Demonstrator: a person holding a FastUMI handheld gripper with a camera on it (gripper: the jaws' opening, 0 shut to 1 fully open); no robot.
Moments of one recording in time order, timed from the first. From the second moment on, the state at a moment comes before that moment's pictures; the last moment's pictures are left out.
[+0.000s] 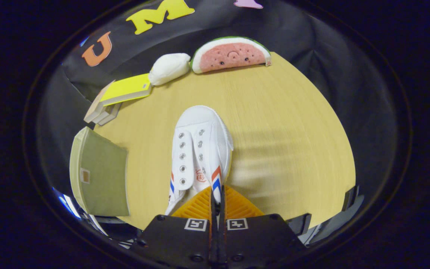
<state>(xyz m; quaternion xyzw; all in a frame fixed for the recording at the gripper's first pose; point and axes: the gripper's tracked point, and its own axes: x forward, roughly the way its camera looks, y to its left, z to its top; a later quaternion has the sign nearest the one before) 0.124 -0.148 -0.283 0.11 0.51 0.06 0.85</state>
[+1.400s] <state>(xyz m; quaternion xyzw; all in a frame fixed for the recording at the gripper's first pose) 0.042 0.200 -0.186 0.12 0.48 0.08 0.87</state>
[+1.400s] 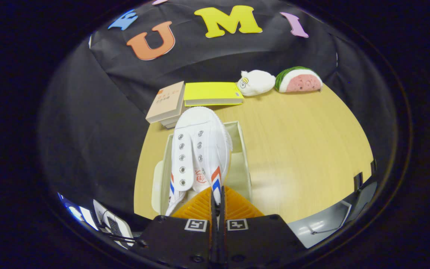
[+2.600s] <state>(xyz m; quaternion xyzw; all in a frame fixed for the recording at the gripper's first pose) 0.057 0.208 -0.248 0.06 0.54 0.02 0.84</state>
